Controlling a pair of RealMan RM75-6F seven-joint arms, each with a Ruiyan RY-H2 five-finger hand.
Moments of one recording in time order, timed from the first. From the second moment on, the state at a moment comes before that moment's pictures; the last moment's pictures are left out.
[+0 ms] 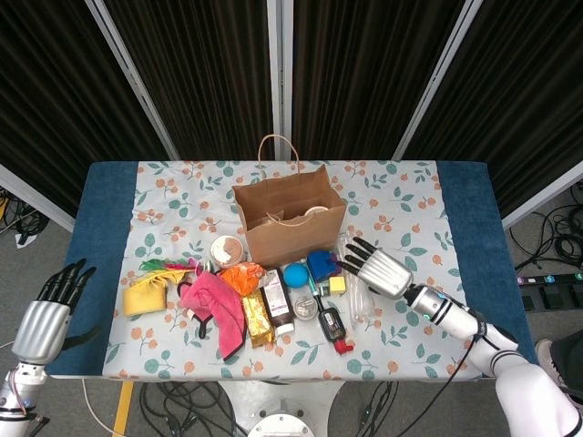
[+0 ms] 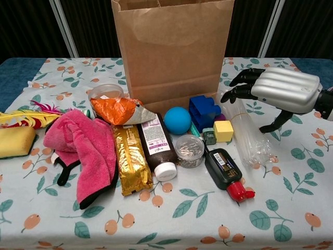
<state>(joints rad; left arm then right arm) -0.10 -1.31 0.01 -1.30 1.66 1.59 -0.15 0.70 -1.79 -0.11 -0.43 -1.92 1.32 0.33</state>
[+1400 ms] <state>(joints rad) -0.09 -1.31 0.02 -1.33 1.66 1.61 -0.15 0.68 -1.78 -0.17 -0.40 -1.86 1.47 0.32</state>
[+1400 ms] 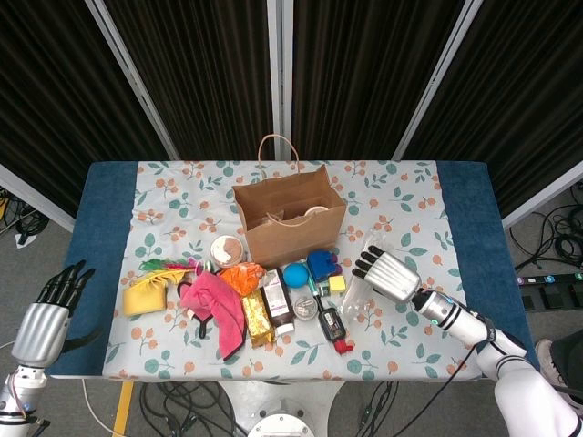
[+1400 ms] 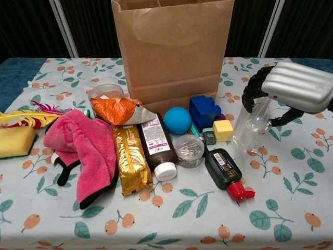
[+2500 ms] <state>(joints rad) -0.10 -1.29 0.01 -1.38 1.67 1.63 -0.18 0.86 -1.15 0.31 -1.78 -1.45 1.45 -0.13</state>
